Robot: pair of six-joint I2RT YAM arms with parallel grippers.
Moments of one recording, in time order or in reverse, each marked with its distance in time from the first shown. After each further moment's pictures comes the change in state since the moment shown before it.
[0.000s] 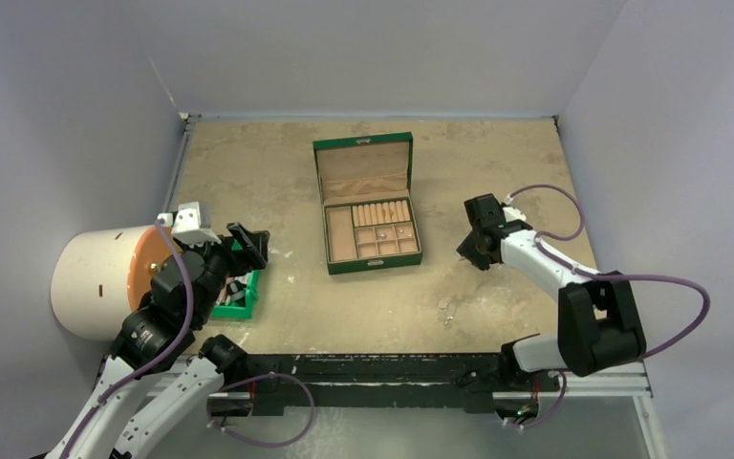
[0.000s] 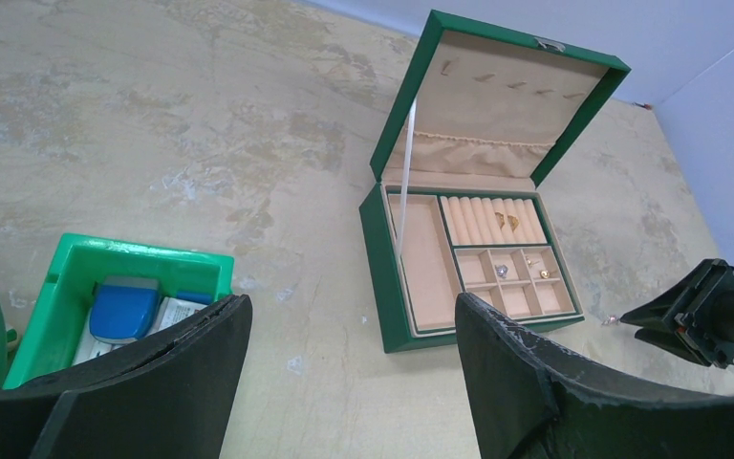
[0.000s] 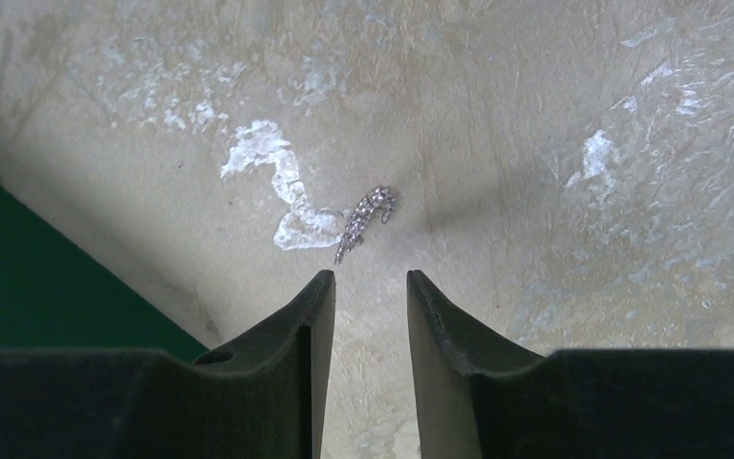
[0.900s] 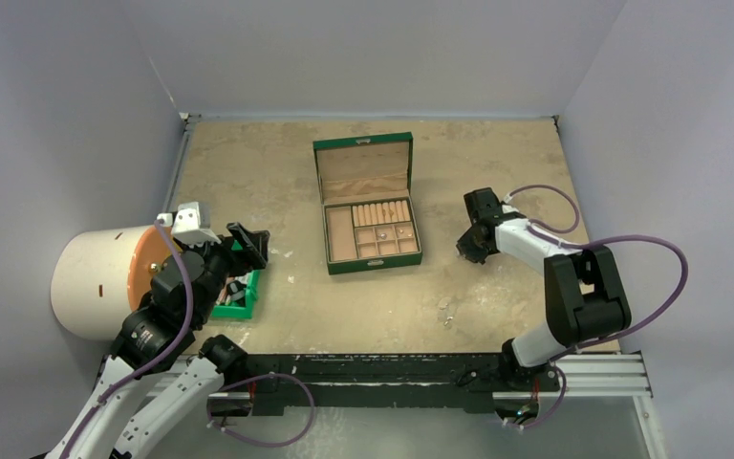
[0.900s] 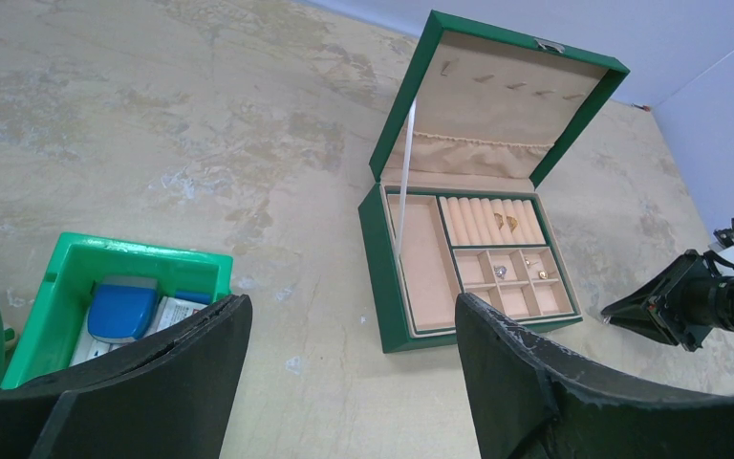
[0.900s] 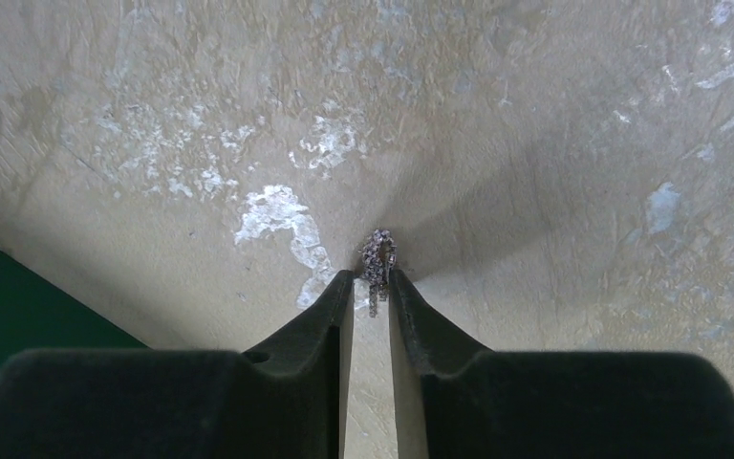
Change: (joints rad) left arm 0.000 0.000 0.000 0.000 0.000 -0.006; right arm -0.053 0.168 0.048 0.075 -0.054 0.049
